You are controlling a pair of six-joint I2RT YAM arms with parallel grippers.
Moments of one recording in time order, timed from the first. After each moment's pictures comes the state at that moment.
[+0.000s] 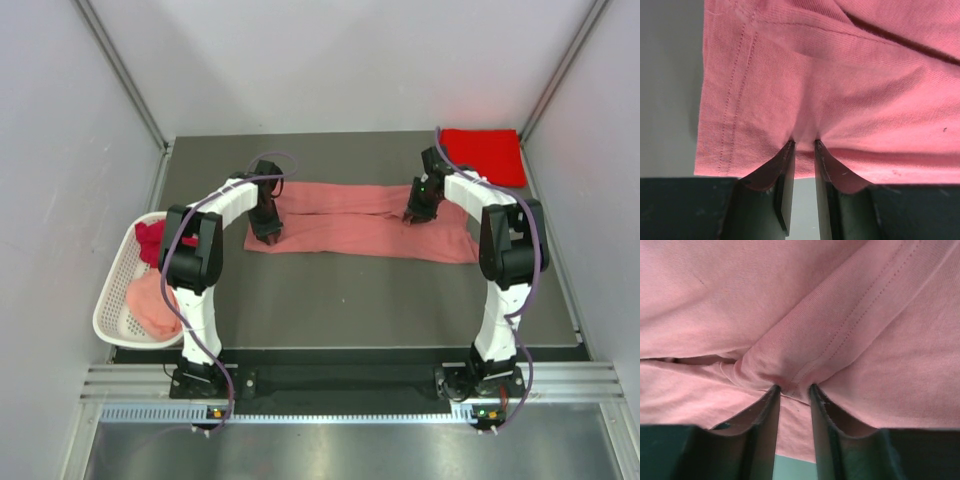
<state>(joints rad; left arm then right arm) -0.27 2.03 1.49 -0.81 -0.09 -0.56 0.19 2.01 1.48 -0.61 -0.12 0.51</state>
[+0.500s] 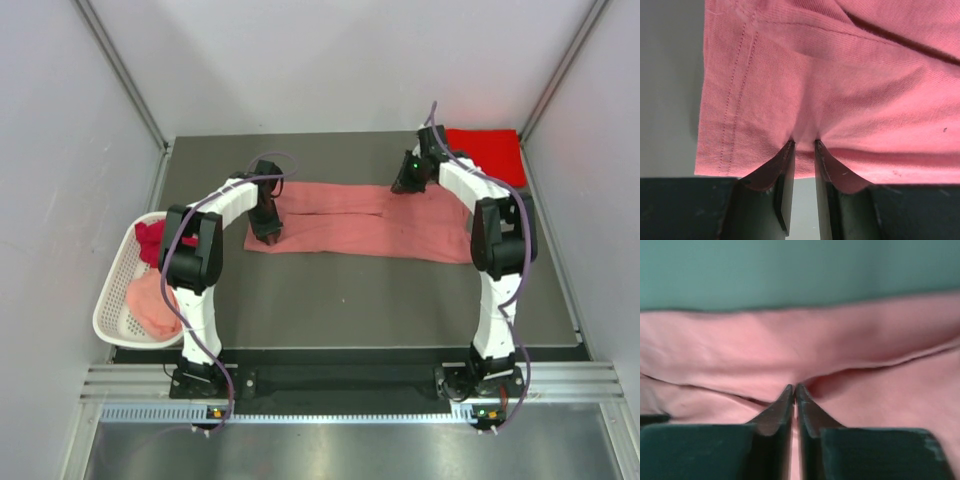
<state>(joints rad) -0.27 2.03 1.49 -0.81 -0.09 -0.56 0.20 2.09 1.67 -0.50 -0.21 0.50</state>
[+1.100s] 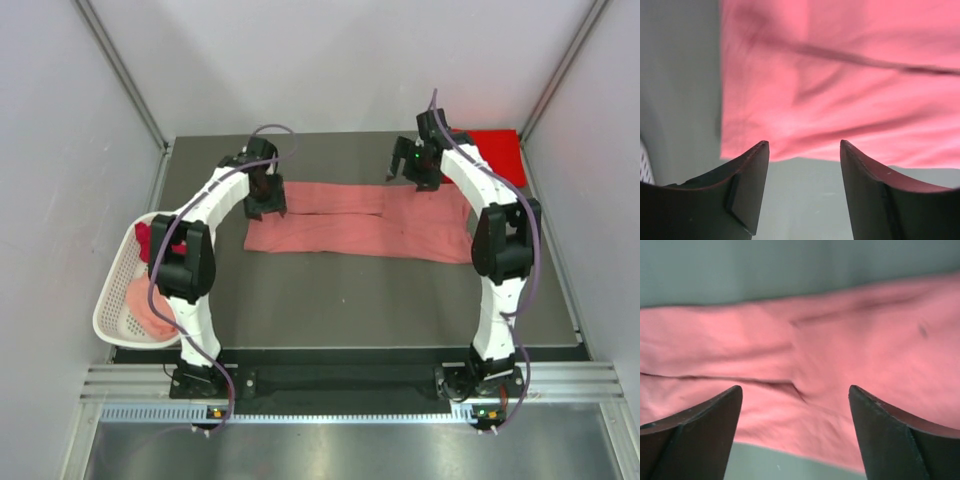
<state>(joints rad) -0.27 1.94 1.58 -0.83 -0.07 -0.43 0.24 2.09 1.88 -0.74 -0.10 0.47</state>
